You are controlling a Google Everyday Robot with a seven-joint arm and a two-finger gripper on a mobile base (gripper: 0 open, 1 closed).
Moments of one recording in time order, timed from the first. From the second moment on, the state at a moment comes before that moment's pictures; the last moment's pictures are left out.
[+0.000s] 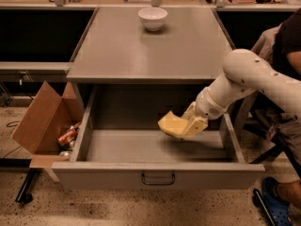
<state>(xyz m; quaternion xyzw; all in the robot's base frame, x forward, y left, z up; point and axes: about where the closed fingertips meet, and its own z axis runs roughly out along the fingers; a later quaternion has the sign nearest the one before) 0.561 -0.140 0.693 -0.63 0.73 0.20 0.17</state>
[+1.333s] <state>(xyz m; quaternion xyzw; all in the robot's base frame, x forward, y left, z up) 0.569 -0.154 0.689 -0.59 0.76 0.18 0.21</state>
